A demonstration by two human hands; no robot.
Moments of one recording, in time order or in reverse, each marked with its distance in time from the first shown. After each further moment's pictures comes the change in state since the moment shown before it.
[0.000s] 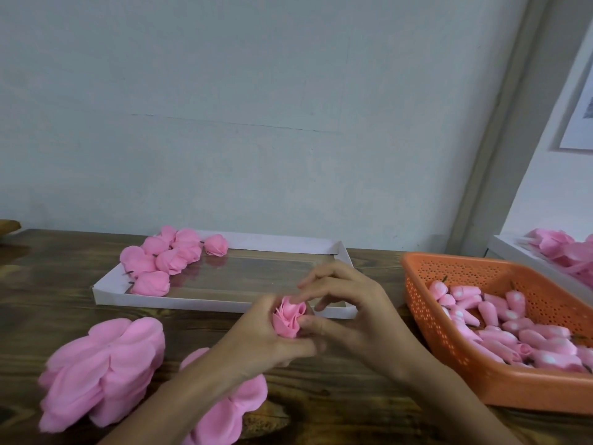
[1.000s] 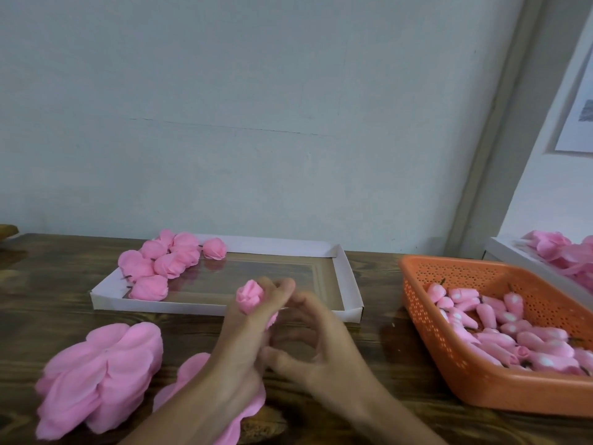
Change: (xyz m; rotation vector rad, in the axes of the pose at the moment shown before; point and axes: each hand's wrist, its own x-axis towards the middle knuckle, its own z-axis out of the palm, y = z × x) left_hand 0.007 -0.014 0.020 -0.668 0.462 -0.049; right_hand -0.014 -0.007 0.062 0.418 0.076 0.269
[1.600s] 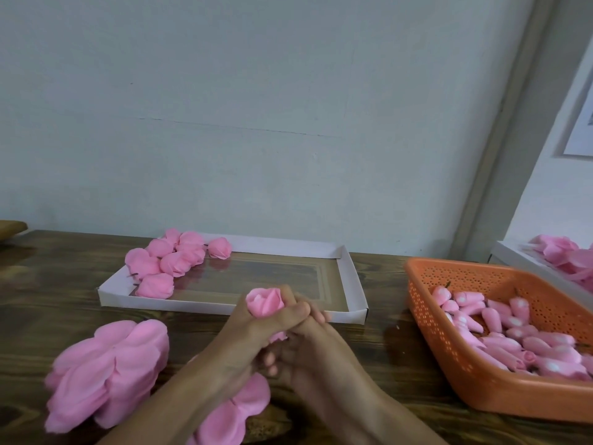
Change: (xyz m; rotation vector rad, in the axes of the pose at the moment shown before) left_hand -0.004 0.025 -0.010 0.268 -0.334 0.102; right_hand 0.005 -0.020 0.026 0.734 0.051 0.462
